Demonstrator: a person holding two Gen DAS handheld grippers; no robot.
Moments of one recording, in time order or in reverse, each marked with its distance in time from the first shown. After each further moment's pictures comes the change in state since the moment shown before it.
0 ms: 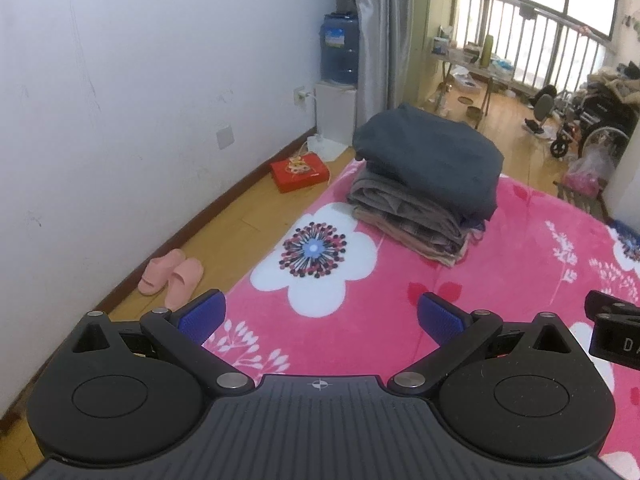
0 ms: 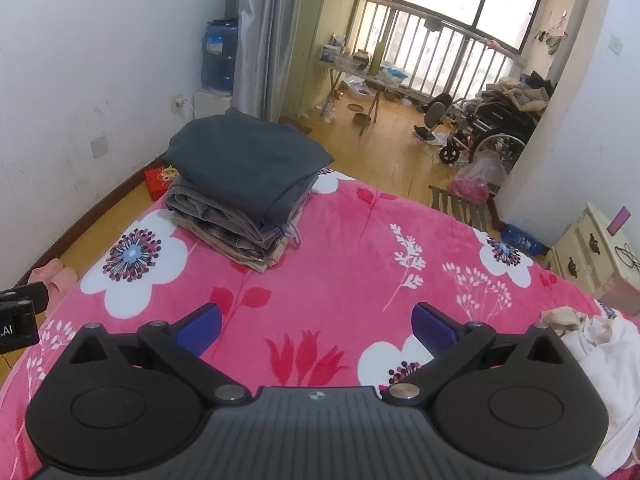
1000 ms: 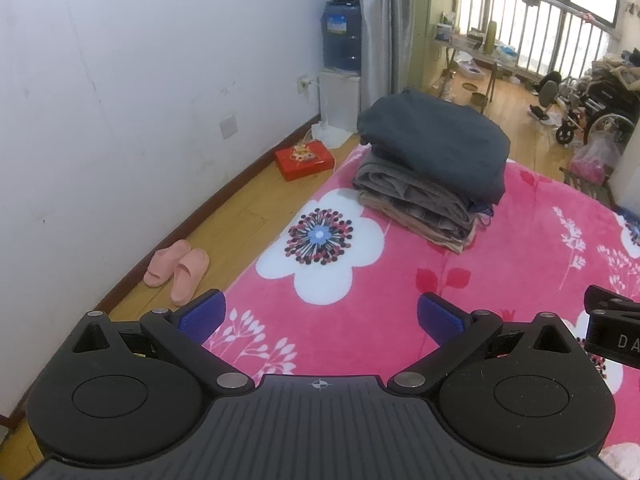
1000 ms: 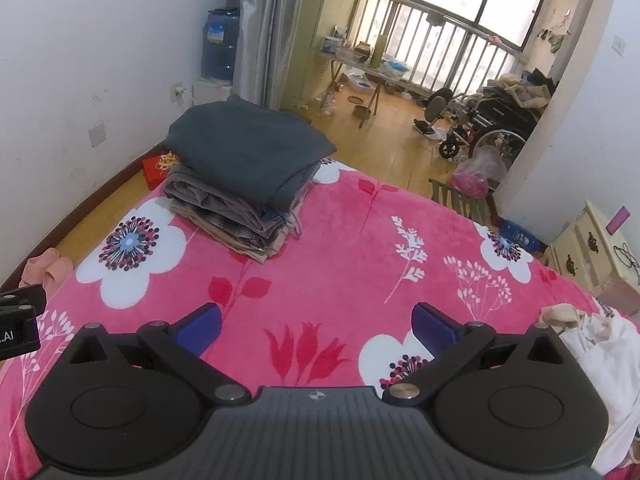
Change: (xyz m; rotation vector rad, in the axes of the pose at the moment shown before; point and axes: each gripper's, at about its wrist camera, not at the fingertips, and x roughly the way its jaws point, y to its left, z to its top) left arm 0.006 0.002 -0.001 0.019 0.032 0.017; right arm 0.006 0.006 -0.004 -0.019 0.024 -0.010
